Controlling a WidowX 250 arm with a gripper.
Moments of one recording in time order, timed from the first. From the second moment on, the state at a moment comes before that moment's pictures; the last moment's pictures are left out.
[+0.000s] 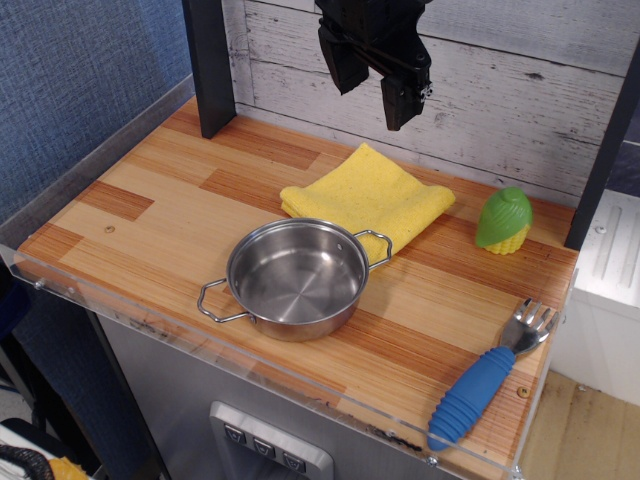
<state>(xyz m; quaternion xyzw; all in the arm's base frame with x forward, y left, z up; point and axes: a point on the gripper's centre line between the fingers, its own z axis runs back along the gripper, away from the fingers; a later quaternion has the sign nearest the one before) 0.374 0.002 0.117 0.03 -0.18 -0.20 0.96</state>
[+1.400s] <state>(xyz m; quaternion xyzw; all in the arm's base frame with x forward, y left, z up) 0.364 0.024 0.021 -0.03 -0.12 -0.17 0.98</state>
